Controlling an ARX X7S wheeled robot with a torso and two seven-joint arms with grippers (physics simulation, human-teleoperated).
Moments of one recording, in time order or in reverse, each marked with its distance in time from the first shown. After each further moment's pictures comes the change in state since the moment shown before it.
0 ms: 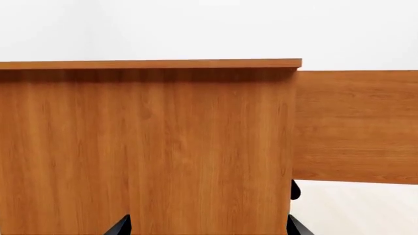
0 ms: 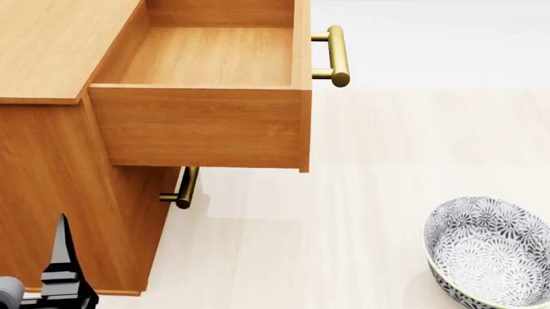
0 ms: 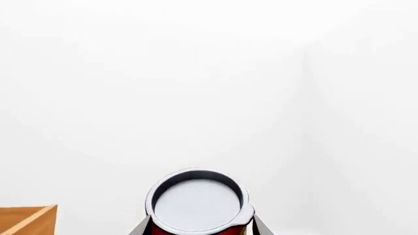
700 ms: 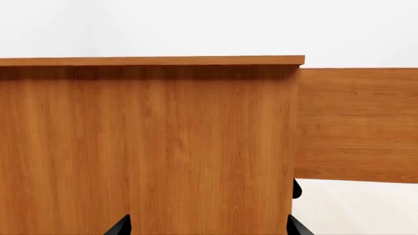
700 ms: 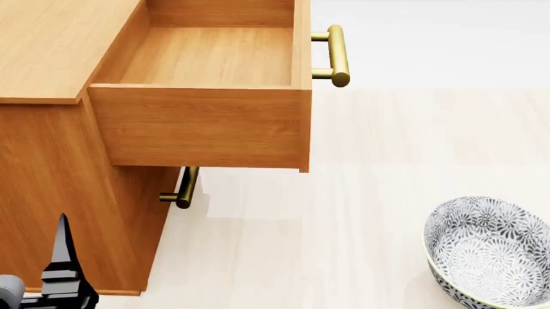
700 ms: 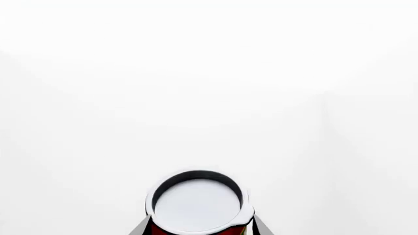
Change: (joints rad) left arm -0.007 -0.006 0.005 -0.012 -0.010 0.005 -0.007; right arm 0.663 0.180 -0.455 0.139 0.168 0.008 0.200
